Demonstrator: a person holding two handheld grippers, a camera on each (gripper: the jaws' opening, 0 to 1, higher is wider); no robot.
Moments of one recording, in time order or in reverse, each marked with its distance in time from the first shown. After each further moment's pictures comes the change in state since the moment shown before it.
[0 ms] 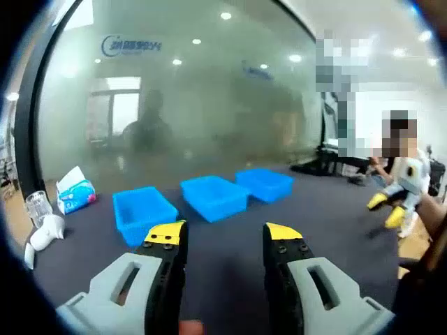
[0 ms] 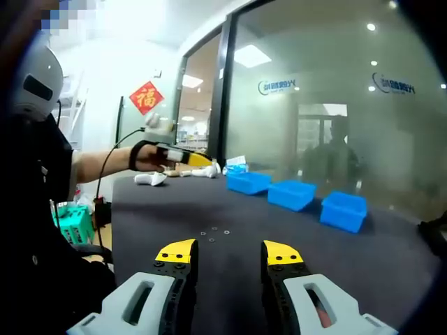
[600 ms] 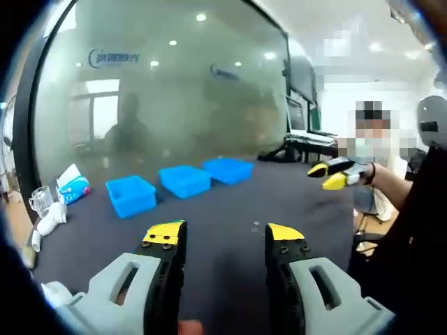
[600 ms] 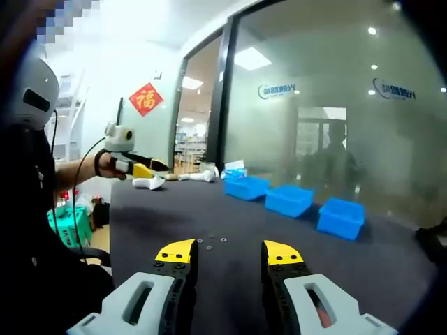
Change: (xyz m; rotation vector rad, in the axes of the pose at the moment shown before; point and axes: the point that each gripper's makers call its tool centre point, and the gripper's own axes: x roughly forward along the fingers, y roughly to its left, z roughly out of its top) left arm -0.093 -0.041 -0.026 0.052 0.010 -0.125; right arm 0.002 -0.005 0.014 -0.012 -0.014 -0.009
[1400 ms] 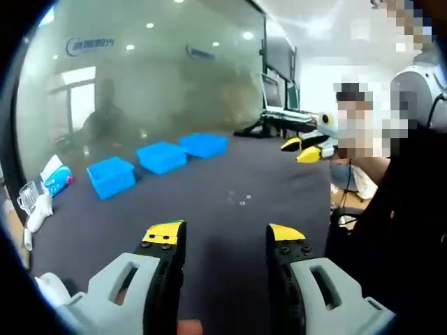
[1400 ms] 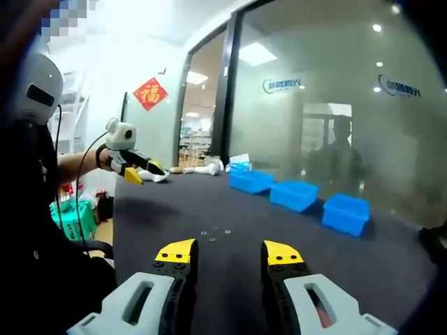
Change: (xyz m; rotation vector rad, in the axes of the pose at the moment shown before) left arm -0.007 -0.025 -0.031 0.035 0.138 -0.125; right arm 0.000 0.004 -0.010 -0.017 0.042 0.038
